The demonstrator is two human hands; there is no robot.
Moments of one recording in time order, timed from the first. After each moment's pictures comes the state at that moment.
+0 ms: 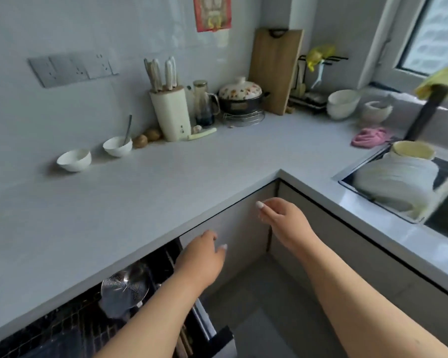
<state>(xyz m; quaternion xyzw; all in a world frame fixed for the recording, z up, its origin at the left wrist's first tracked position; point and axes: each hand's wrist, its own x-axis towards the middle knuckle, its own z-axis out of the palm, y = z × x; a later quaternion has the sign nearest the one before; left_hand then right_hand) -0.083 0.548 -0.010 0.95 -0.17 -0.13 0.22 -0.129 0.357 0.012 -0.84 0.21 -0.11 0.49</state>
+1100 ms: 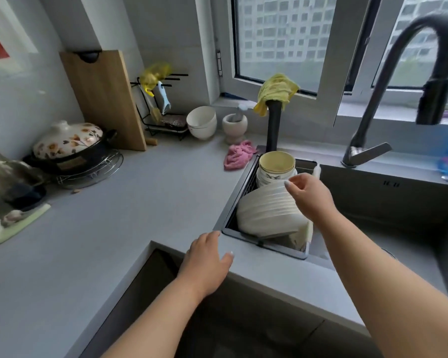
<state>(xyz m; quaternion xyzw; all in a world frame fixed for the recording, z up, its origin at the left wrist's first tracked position) -0.025 0.165 -0.013 0.83 -0.49 -0.21 0.16 -0.180 -0.039 0.018 -0.74 0.51 -0.27 0.33</state>
